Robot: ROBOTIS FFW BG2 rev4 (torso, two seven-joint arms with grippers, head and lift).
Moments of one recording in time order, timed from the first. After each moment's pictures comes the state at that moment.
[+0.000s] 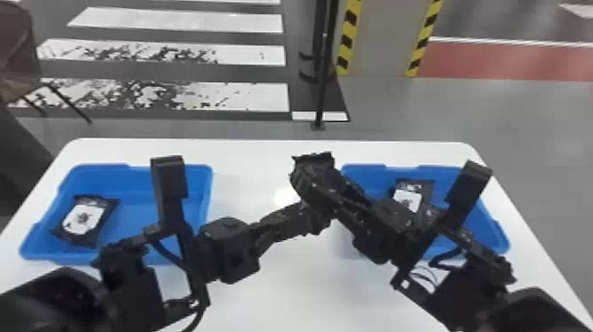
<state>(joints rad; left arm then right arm) 0.19 0.17 -0.12 -2.23 0.72 0.91 -0.38 0.29 -0.16 0.08 -2.17 -0.58 0.50 0.52</state>
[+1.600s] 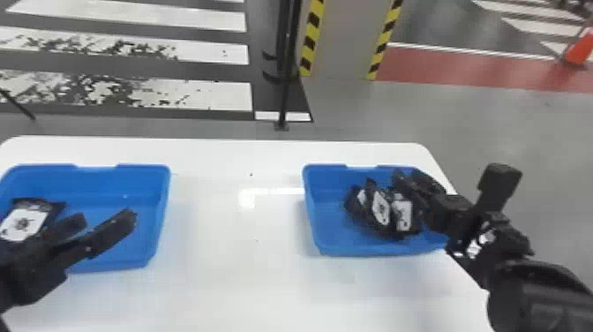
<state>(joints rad) 0.36 0.11 0.31 -2.29 0.57 0.90 -0.35 0.11 -0.25 -0.26 -1.73 -0.36 0.38 0.32</state>
